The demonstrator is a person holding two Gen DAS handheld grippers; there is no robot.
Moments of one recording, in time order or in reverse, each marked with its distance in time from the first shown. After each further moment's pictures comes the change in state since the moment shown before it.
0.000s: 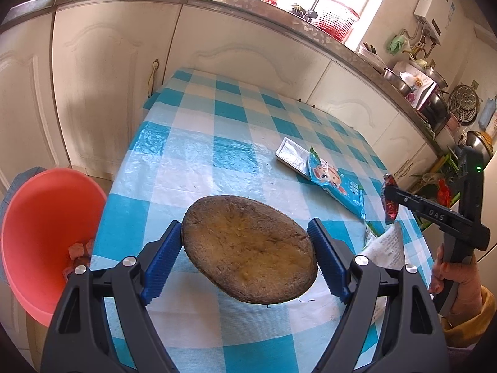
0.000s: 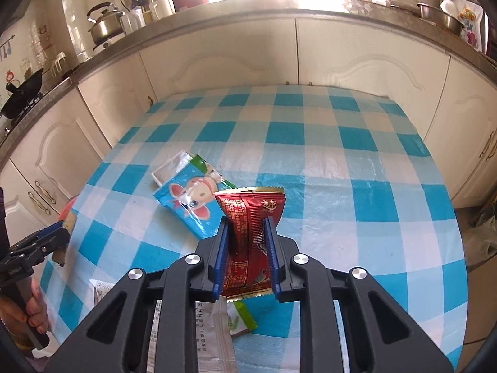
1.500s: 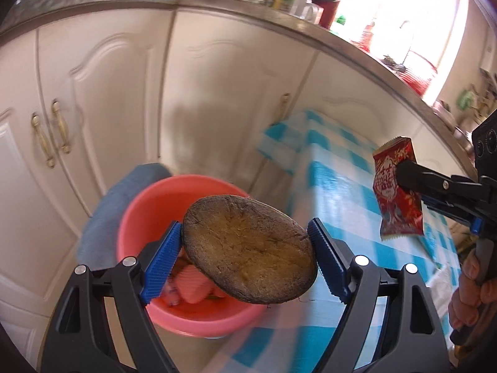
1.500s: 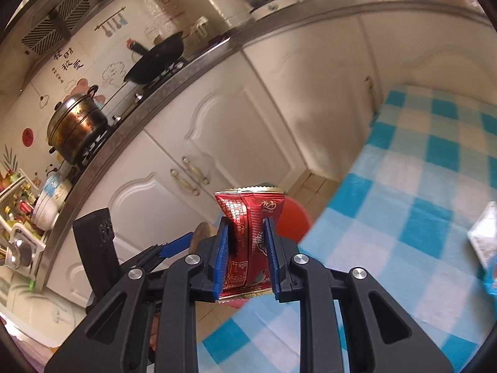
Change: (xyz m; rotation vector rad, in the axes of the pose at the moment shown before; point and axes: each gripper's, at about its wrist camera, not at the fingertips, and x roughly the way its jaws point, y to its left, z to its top) left arm -0.078 0.144 -0.002 -0.208 -0.126 0.310; right arm 0.057 0.263 0.049 -0.166 0.156 0.704
